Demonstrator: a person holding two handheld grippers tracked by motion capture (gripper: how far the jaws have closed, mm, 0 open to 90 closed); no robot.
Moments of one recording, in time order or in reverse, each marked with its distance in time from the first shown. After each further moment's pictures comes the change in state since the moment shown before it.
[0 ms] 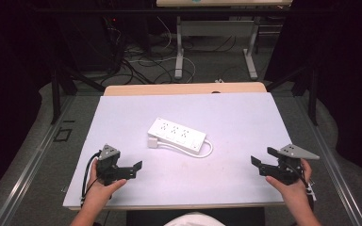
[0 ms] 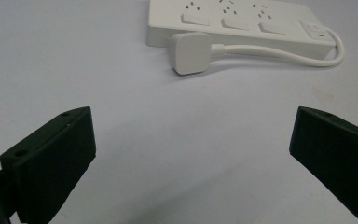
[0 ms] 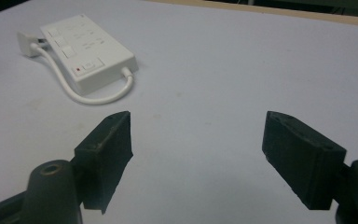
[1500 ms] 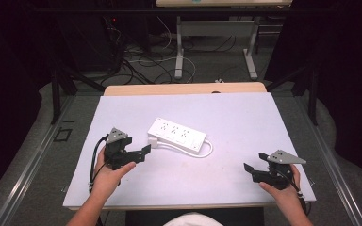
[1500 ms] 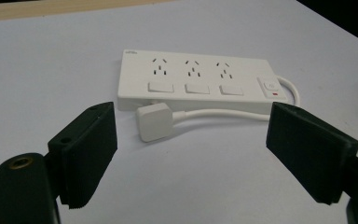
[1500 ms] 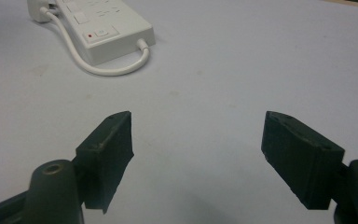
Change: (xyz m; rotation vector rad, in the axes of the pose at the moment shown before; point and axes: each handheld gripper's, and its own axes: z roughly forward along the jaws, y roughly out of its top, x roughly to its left) left arm -0.026 0.063 -0.005 -0.050 -0.022 0.020; right arm 0.008 -0.021 0.017 0.040 0.058 -0.073
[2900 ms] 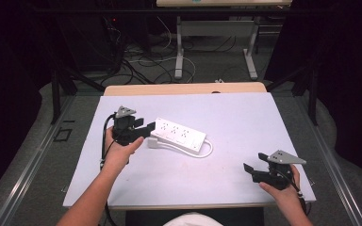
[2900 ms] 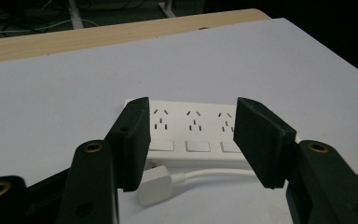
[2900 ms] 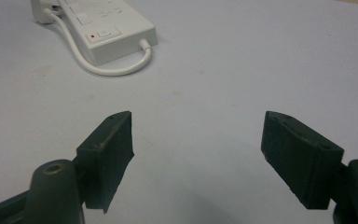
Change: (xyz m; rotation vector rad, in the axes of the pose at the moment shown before) left arm -0.003 0.059 0.026 -0.014 0.026 -0.024; right arm -0.001 -0.001 0.000 -0.004 0.013 -0.001
